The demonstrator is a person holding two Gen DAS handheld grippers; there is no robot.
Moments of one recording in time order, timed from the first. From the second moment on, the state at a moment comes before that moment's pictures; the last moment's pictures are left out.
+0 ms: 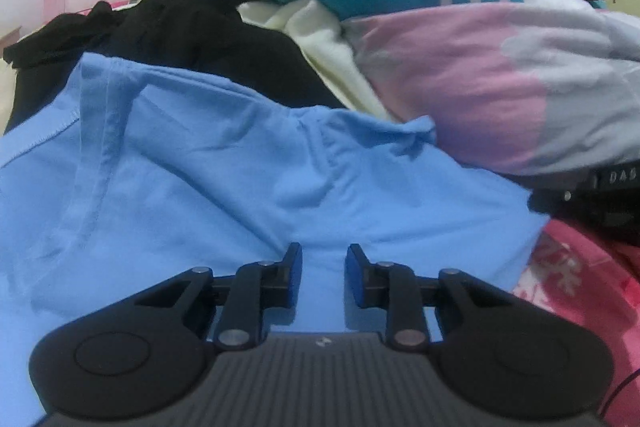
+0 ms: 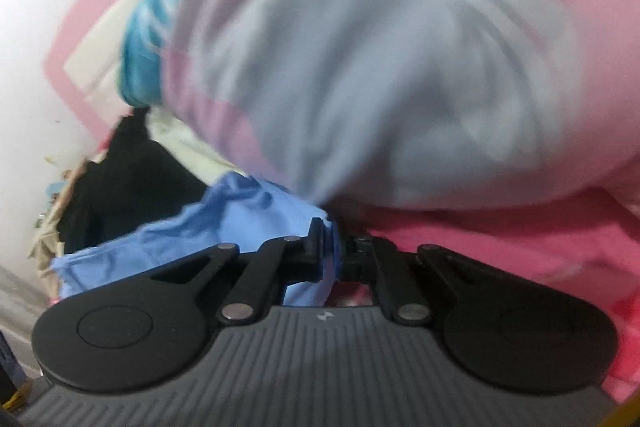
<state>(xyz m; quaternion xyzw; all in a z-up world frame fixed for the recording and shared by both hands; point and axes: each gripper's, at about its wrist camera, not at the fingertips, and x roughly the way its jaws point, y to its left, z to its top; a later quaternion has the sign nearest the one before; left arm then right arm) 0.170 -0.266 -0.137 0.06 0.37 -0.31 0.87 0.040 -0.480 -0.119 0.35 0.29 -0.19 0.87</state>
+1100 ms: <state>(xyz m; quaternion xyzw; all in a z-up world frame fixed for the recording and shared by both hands) 0.094 -0.315 -0.140 0.20 0.28 -0.46 0.82 0.063 -0.486 -0.146 0.39 0.35 -0.11 0.85</state>
